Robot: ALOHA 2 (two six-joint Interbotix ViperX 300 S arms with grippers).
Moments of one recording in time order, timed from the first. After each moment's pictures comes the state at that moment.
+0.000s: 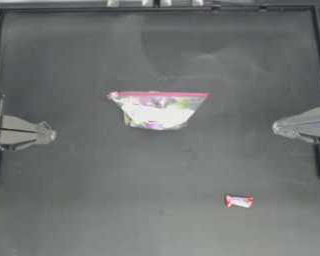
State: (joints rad) left arm 0.00 -0.98 1.18 0.00 -0.29 0.00; right arm 0.00 -0.97 1.17 0.00 -0.29 0.00
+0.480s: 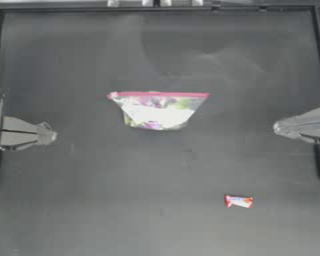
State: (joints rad) left arm 0.00 -0.98 1.18 0.00 -0.27 0.04; right arm 0.00 -0.97 1.17 -0.02 -0.31 -0.01
